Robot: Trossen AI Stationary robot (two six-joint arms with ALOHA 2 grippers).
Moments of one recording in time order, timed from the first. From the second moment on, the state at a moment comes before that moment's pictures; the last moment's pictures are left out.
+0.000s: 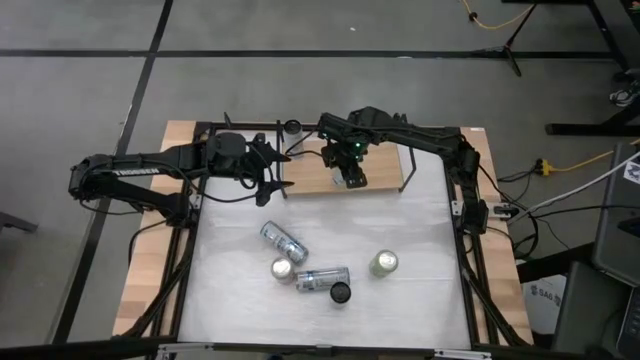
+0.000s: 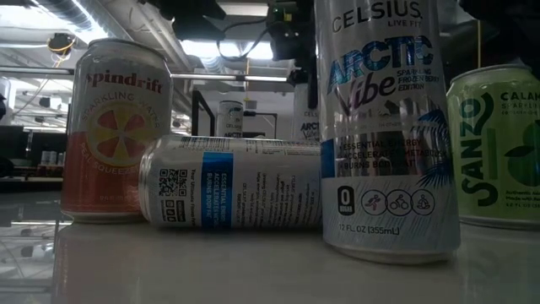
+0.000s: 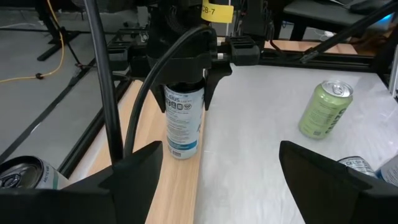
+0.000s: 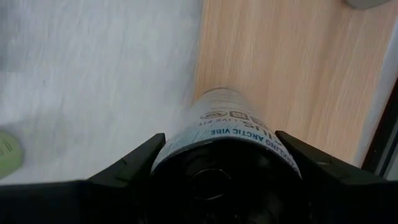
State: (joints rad) left arm 0.17 1.07 0.98 -0.34 -0.04 0.01; right arm -0.30 2.04 2.03 -1.36 -0.11 -0.54
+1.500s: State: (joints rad) left arm 0.17 1.07 0.98 -0.34 -0.04 0.01; right arm -0.30 2.01 2.03 -1.30 -0.01 -0.54
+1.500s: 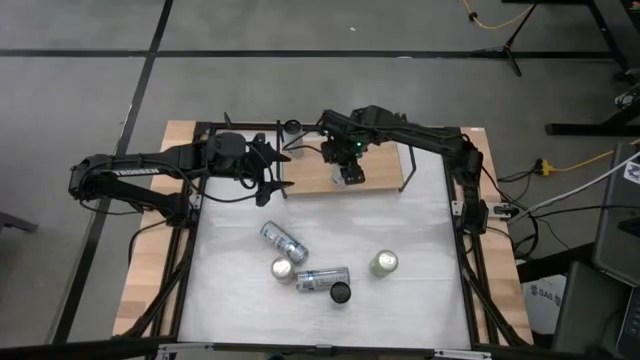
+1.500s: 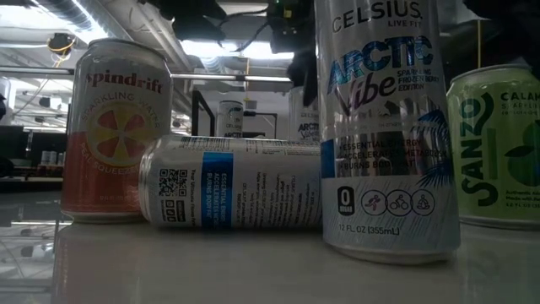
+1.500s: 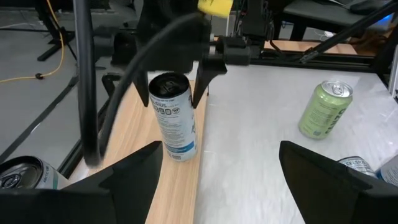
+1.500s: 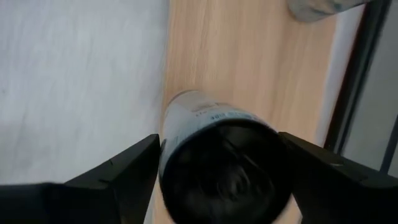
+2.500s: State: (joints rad) left arm 0.19 1.43 1.15 0.09 -0.04 -0.02; right arm -0.30 1.47 1.80 -1.33 -0.05 -0.40
